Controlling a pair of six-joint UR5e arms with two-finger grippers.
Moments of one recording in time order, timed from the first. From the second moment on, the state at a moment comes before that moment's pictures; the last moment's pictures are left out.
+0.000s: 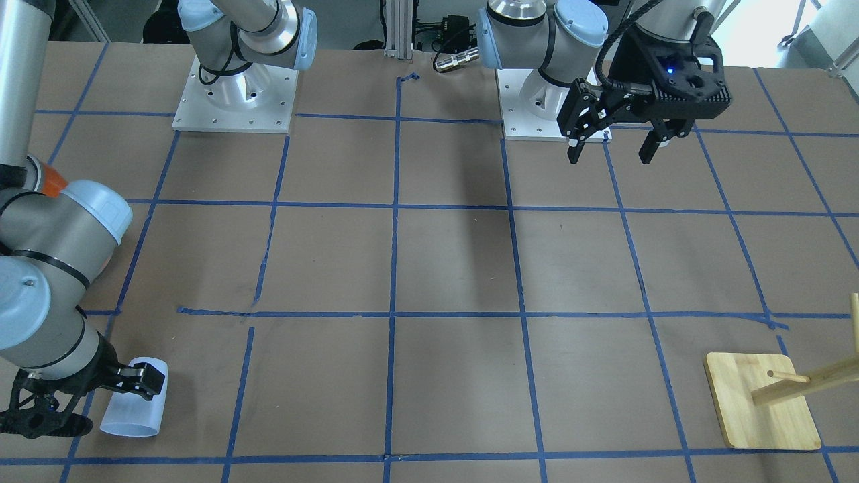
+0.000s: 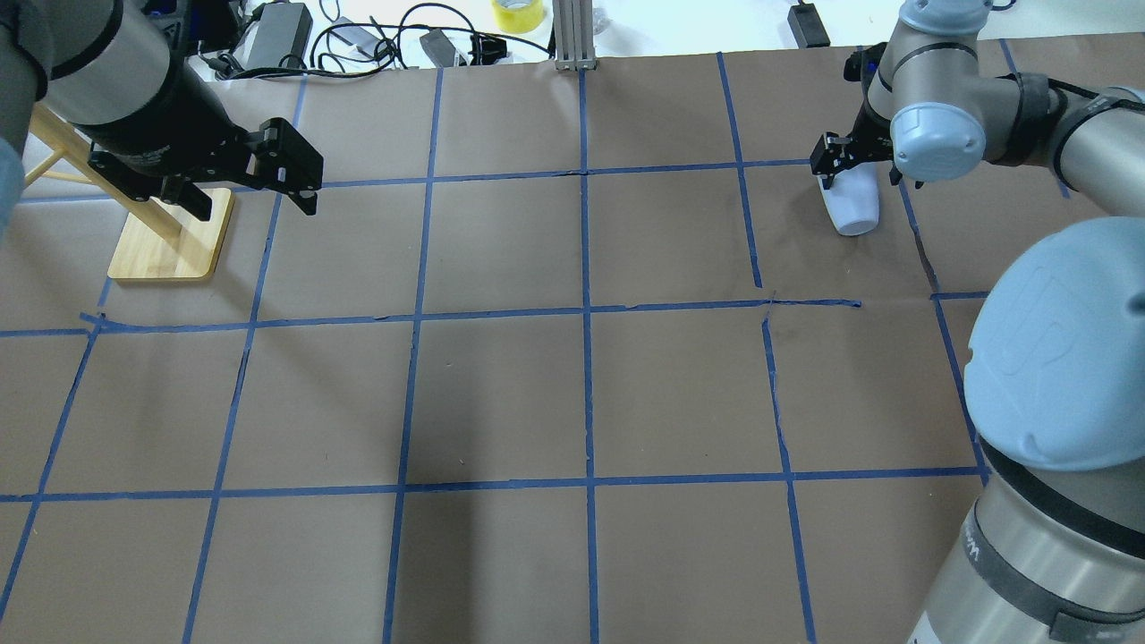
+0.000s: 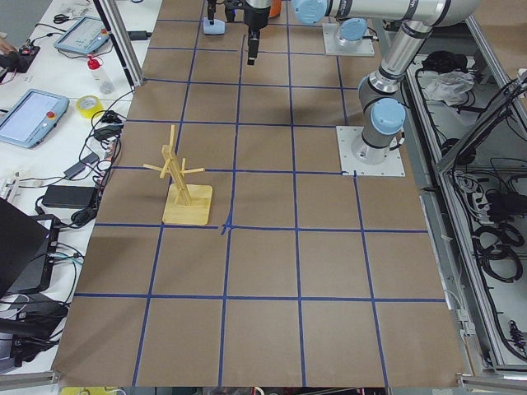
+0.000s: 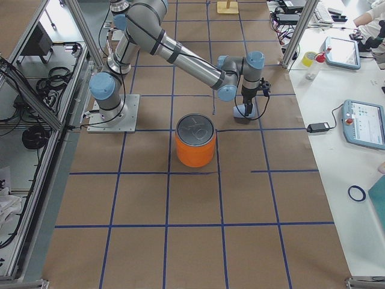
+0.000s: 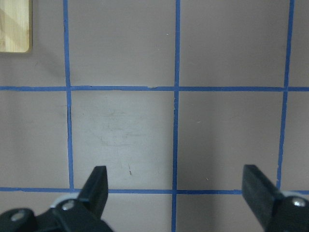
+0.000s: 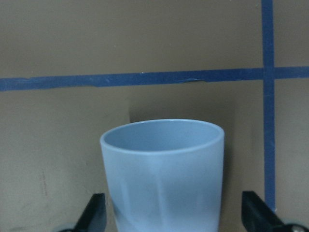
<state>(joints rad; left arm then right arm) -1.52 -1.46 -1.63 -1.48 1.58 0.03 1.38 -0.95 1.50 -2.20 -1.63 -0.16</state>
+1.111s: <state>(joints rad) -1.52 -1.46 -1.63 -1.48 1.58 0.03 1.39 -0.90 1.49 -2.31 -1.60 -0.29</state>
